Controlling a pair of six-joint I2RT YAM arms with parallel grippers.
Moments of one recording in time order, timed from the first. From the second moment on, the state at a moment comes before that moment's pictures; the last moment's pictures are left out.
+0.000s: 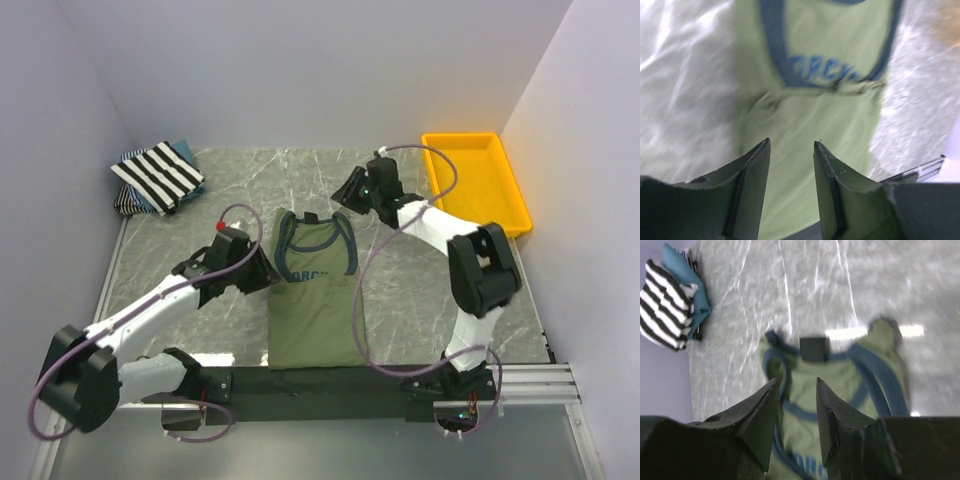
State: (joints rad) left arm -0.53 1.15 0.68 -0.35 0.09 -0.90; right arm 0.40 1.85 1.27 0.02 -0.13 0.81
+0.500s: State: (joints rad) left arm -0.74 0.94 0.52 -0.63 0.02 -1.10; right arm 0.60 0.96 0.47 -0.16 -0.06 0.87
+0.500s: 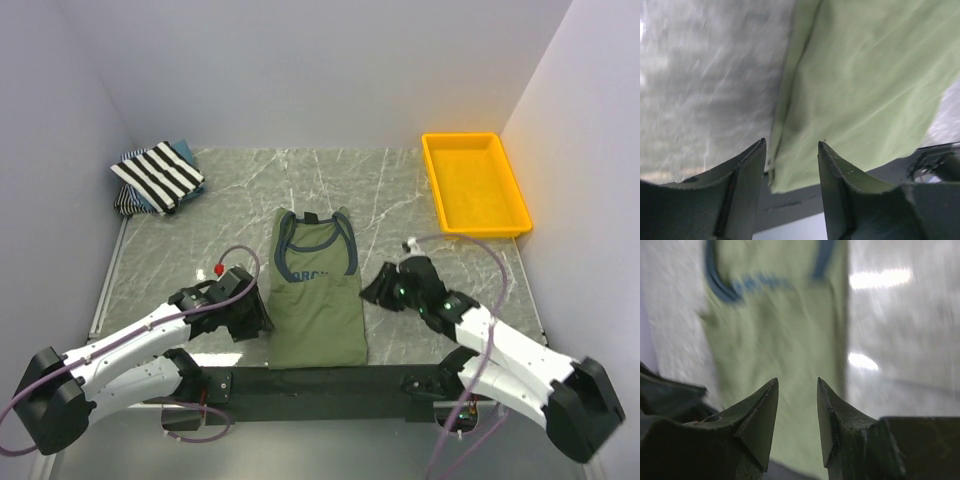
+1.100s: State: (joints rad) left arm -0.86 0.89 0.39 -0.71 0.14 -1.21; right arm 0.74 0.50 0.17 -0.52 -0.18 1.07
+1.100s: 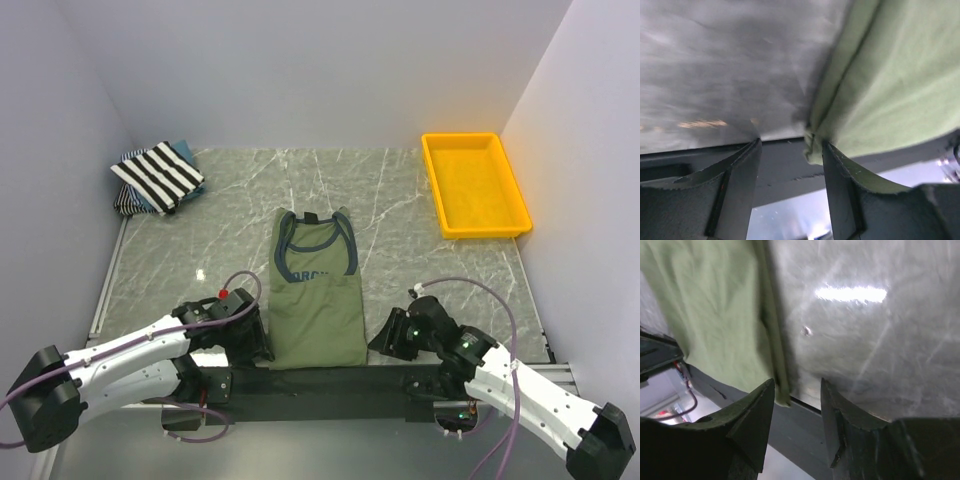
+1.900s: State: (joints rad) left arm -0.96 0.91 0.37 -0.59 0.19 -1.30; right arm 0.89 0.54 0.10 -0.37 -0.26 1.21
